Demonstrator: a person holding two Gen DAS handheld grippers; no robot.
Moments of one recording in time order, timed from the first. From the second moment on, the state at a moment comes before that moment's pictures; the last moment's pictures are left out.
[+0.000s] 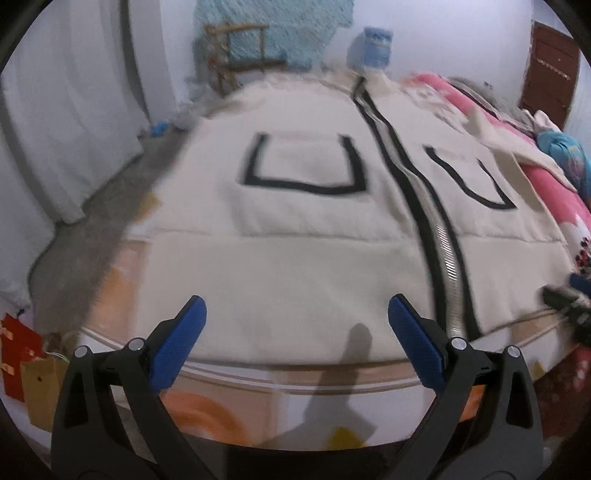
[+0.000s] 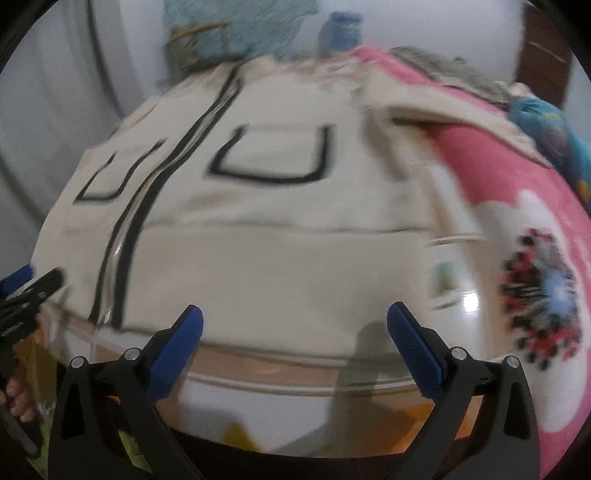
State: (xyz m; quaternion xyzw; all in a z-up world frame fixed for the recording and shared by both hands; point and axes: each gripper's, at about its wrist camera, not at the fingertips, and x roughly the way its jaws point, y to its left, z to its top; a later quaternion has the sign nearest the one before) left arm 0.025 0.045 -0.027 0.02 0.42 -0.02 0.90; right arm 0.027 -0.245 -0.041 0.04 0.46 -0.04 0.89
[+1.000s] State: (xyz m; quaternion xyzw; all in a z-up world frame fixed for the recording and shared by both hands) left arm 0.051 0.104 -0.040 -0.03 0.49 0.07 0.87; right arm 0.051 -0.305 -0.051 0.04 0.48 -0.09 0.87
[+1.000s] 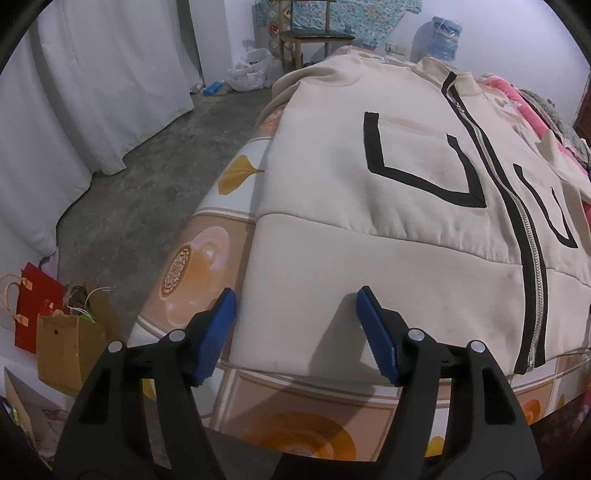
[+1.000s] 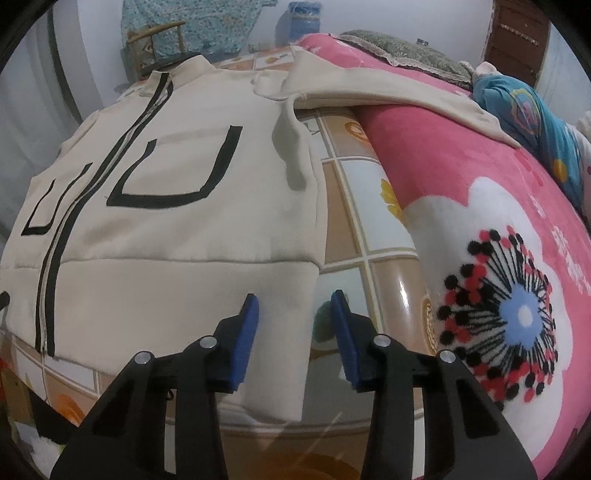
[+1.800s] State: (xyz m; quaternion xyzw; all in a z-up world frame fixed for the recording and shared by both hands) left arm 0.054 0.105 -0.041 -0.03 0.48 0.05 0.88; right arm 0.068 -0.302 -0.052 0.05 0.48 -0.09 0.87
